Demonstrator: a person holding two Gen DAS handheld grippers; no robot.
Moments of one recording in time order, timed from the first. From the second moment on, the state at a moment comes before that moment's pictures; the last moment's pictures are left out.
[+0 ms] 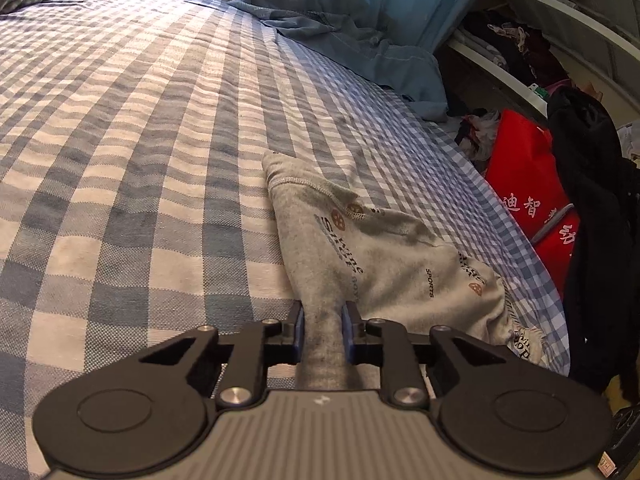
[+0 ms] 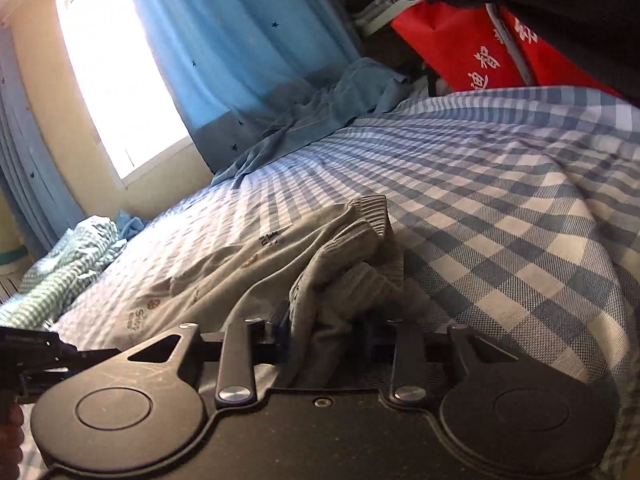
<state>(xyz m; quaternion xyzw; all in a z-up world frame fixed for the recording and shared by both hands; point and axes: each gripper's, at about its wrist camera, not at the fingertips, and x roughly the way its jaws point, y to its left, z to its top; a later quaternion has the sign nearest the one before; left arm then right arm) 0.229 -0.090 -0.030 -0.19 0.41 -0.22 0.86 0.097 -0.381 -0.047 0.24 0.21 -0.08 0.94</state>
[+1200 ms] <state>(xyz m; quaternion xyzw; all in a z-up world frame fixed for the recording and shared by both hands) 0.201 -0.066 -0.029 -0.18 0.42 -0.20 0.87 0.082 -0.343 -0.043 0.25 0.22 -0.06 0.94</state>
